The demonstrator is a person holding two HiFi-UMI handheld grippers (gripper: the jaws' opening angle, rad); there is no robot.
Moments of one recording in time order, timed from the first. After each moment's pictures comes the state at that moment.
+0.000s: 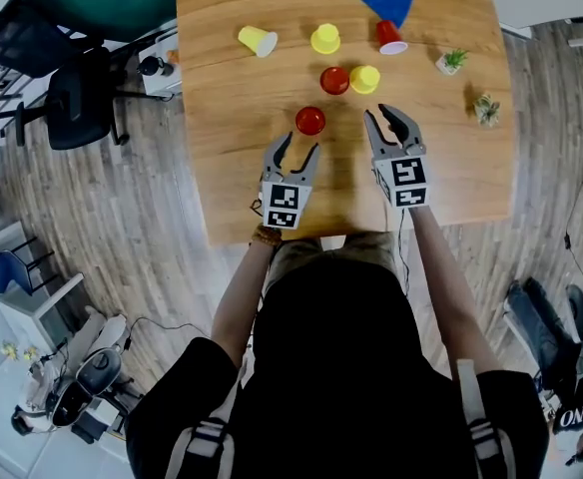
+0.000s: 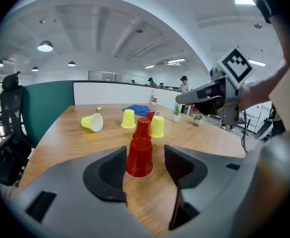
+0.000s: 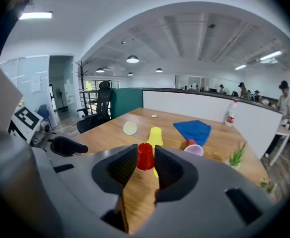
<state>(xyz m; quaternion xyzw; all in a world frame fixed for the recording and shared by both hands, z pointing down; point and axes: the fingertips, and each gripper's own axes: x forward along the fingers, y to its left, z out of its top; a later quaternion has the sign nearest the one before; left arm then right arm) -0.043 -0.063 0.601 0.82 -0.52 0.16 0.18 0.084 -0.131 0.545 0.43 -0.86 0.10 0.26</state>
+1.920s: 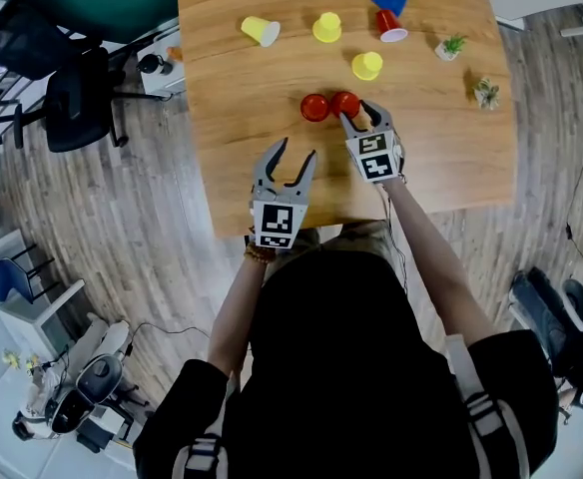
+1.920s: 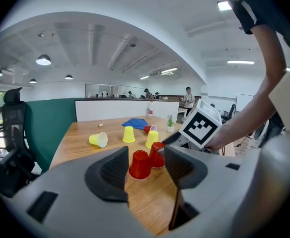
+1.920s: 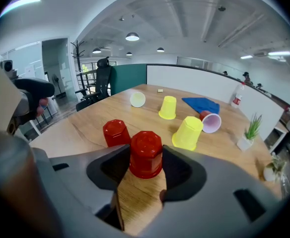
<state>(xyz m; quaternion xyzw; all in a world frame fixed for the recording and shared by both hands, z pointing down) -0.064 -0.014 0.530 0.84 -0.52 0.12 0.12 0.043 -0.103 0.642 0.42 -0.83 0.15 0.35</state>
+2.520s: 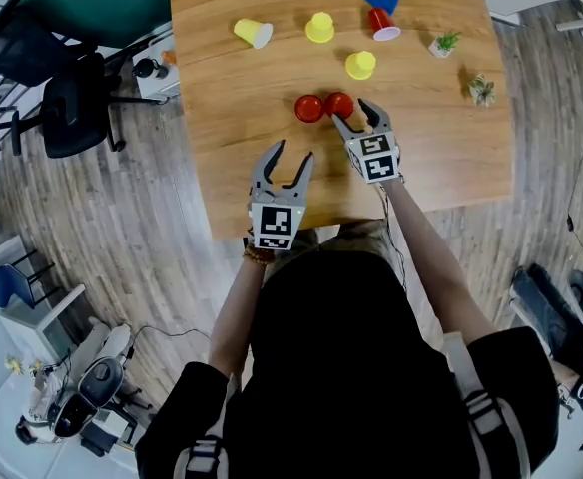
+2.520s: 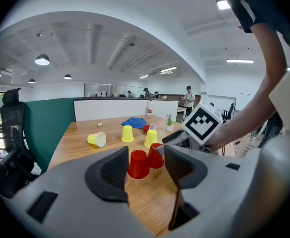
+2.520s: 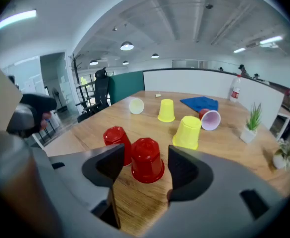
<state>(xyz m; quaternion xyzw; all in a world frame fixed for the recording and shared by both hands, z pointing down) -0.058 -0.013 0.533 0.84 -0.51 0.13 0.11 0.047 -0.104 0.641 0.42 -0.84 0.17 0.30</state>
